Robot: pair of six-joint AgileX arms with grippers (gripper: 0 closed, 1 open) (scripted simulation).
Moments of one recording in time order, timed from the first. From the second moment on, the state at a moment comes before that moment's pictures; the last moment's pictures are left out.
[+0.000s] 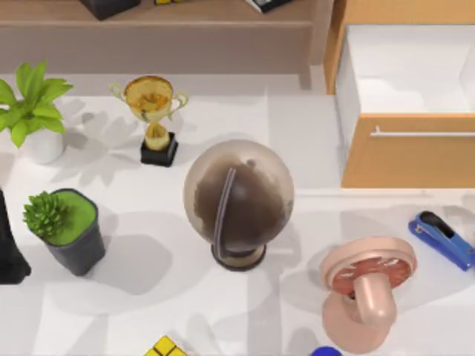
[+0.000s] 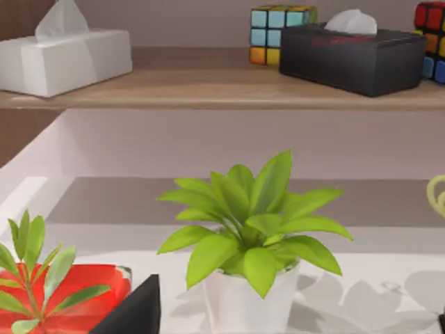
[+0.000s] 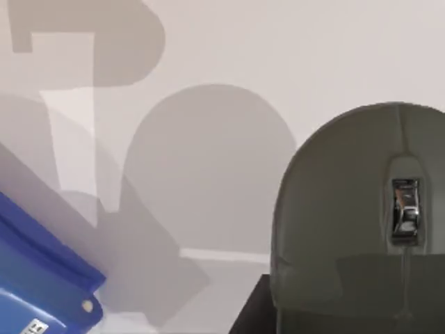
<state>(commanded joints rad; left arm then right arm) 0.00 0.00 0.00 0.00 0.00 0.00 -0.12 1.70 1.03 -0.81 -0.02 -0.09</state>
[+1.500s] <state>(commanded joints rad) 0.00 0.00 0.00 0.00 0.00 0.00 -0.14 1.69 0.98 -0.78 -0.03 0.17</state>
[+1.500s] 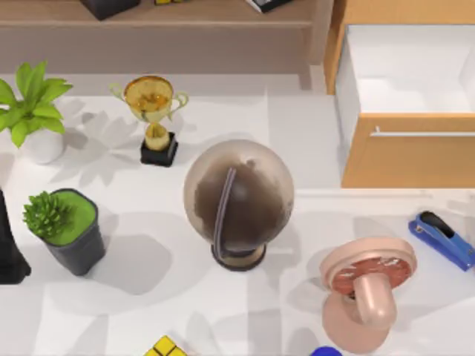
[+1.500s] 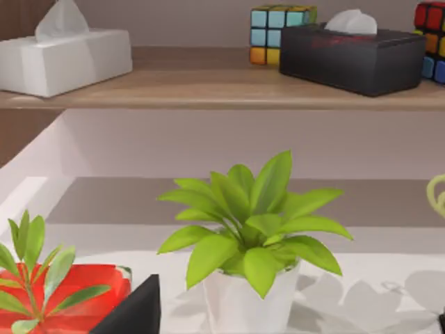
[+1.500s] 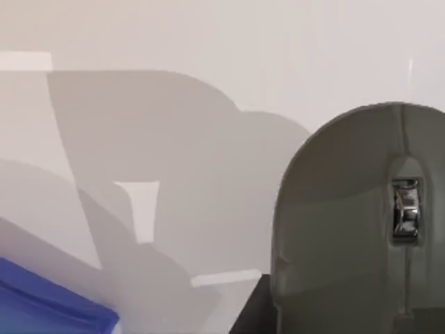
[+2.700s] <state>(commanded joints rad) 0.00 0.00 0.00 0.00 0.00 0.00 -0.11 1.74 1.00 -0.73 -0.02 -0.09</state>
